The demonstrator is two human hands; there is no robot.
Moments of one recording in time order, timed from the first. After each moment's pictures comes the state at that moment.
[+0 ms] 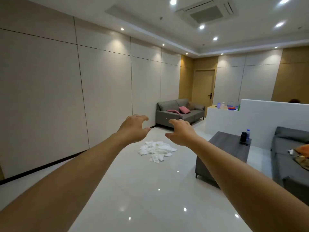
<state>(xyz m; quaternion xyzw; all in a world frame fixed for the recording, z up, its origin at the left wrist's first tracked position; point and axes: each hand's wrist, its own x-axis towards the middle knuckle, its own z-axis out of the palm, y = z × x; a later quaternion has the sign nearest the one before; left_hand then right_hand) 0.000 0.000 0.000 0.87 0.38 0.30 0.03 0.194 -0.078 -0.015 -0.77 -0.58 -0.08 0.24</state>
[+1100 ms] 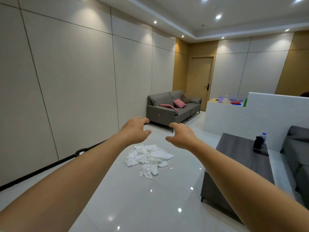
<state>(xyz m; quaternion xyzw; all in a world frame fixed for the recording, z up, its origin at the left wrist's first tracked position) 0.332 0.543 -0.027 0.89 0.38 0.22 0.08 0.520 0.457 -0.056 -0.81 -0.54 -0.03 0.24</state>
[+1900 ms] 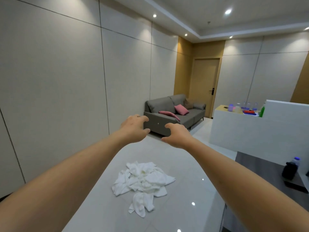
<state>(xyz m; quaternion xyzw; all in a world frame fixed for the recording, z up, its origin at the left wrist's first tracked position) 0.632 0.941 -0.020 0.90 0.38 0.23 0.04 0.809 0.852 -0.044 -0.79 -0.57 -0.02 0.23</state>
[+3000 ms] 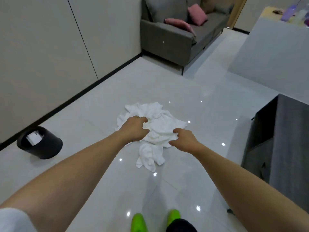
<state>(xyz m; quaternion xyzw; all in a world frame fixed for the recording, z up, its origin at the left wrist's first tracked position) 0.808 1.464 -0.343 0.88 0.40 -0.05 0.26 0.982 1.317 -0.366 -0.85 -0.42 0.31 0.12</state>
